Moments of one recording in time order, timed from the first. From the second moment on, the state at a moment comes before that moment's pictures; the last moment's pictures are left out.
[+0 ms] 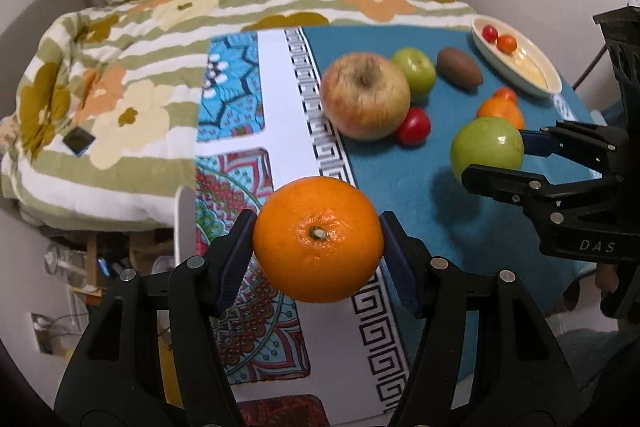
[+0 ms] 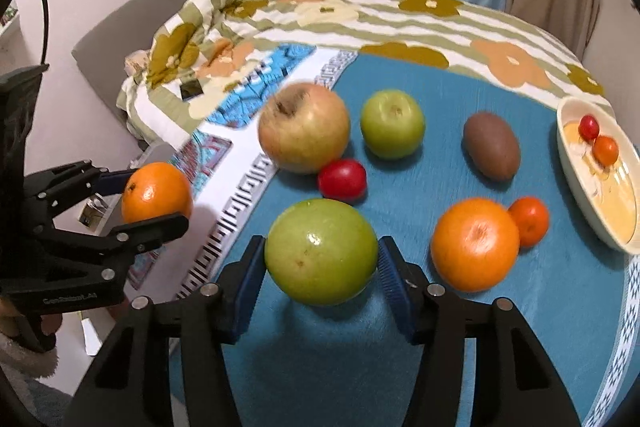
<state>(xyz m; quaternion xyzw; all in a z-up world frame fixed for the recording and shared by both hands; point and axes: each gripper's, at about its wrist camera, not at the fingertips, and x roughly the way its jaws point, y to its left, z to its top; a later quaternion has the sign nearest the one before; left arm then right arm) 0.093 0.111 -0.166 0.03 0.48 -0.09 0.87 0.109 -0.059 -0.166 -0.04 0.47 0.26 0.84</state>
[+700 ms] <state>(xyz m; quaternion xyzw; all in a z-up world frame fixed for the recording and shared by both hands) 0.121 -0.018 -0.079 0.01 0.44 -0.08 0.90 0.136 -0.197 -0.086 0.00 0.44 0.26 0.86</state>
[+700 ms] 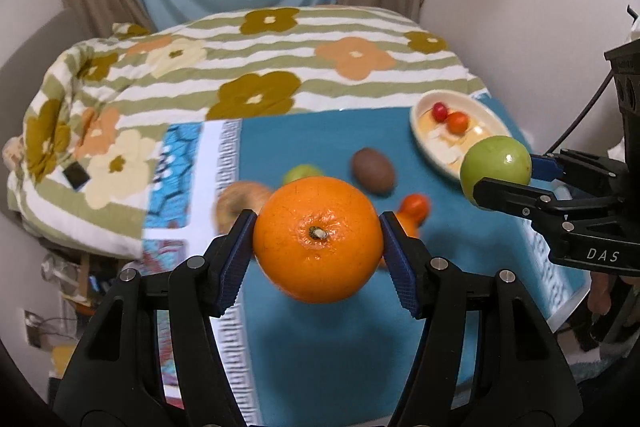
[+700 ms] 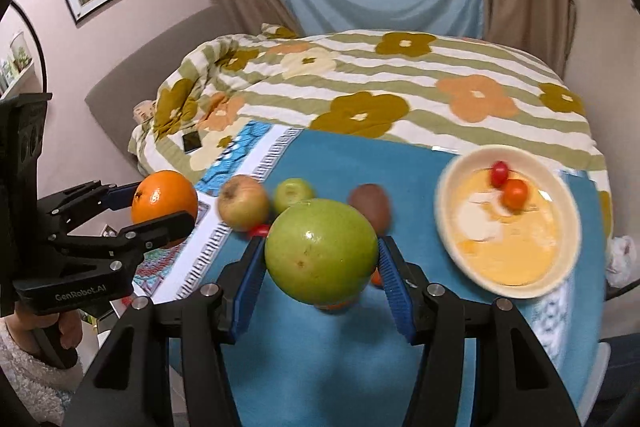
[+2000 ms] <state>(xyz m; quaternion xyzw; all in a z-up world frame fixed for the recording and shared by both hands) 0.249 -0.265 -0.182 0.04 0.51 -0.16 0.84 0.243 -0.404 -0.141 0.03 0.47 0.21 0.86</state>
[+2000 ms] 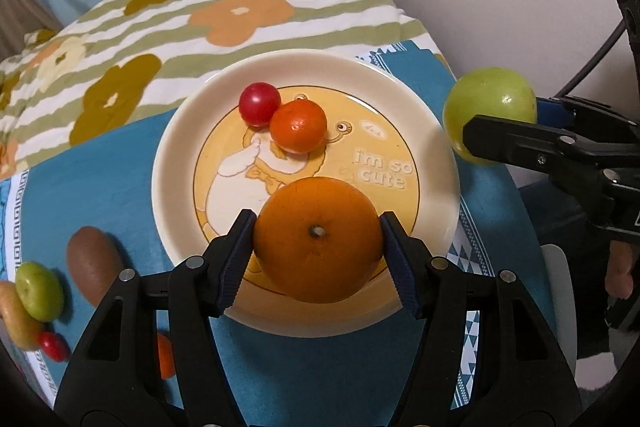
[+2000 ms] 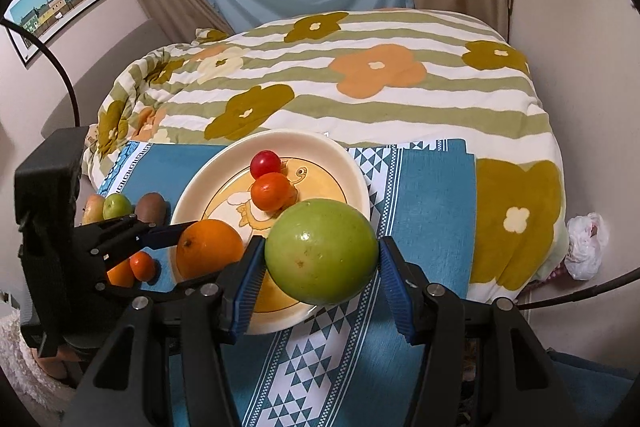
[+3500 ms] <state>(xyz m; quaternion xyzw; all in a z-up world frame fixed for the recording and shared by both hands) 0.189 -0.180 -0.151 0.00 0.50 -0.08 0.86 0.253 -0.372 -0.157 0.02 0.47 0.23 0.86</state>
